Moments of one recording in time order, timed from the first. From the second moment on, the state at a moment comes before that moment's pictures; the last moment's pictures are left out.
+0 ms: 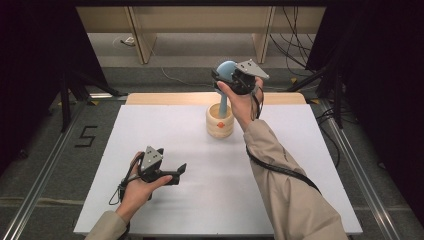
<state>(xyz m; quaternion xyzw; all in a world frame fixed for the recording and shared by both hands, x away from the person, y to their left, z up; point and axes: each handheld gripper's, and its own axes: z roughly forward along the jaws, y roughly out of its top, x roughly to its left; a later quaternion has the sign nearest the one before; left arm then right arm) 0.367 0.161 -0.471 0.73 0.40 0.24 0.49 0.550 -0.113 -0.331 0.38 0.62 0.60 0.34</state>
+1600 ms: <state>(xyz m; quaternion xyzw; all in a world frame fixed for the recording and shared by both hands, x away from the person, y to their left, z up) 0.367 0.161 -0.471 0.73 0.40 0.24 0.49 0.553 -0.109 -0.346 0.38 0.63 0.58 0.34</state>
